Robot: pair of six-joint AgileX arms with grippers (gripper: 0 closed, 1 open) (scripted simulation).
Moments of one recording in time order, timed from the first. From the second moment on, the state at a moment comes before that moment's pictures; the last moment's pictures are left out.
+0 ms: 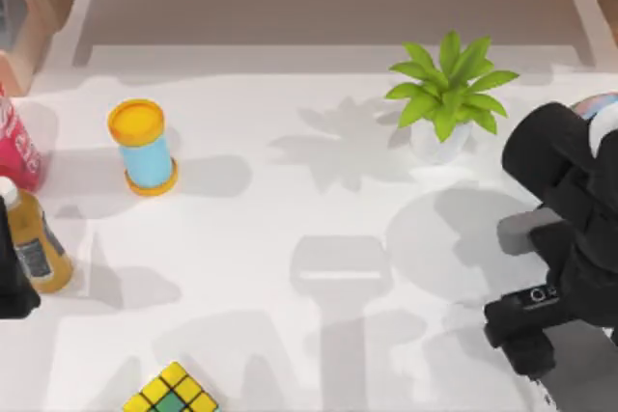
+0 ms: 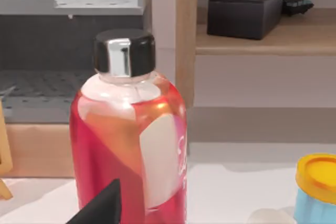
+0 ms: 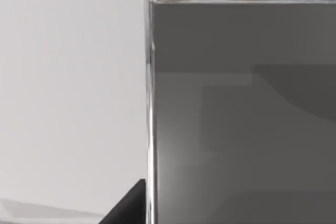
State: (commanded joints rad) left arm 0.00 0.00 0.00 0.00 0.00 0.00; right arm 0.55 1.58 0.98 -1.12 -0.01 0.29
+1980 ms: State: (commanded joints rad) left arm 0.00 0.00 0.00 0.00 0.00 0.00; right arm 1.08 1.84 1.36 -1.02 0.01 1.10
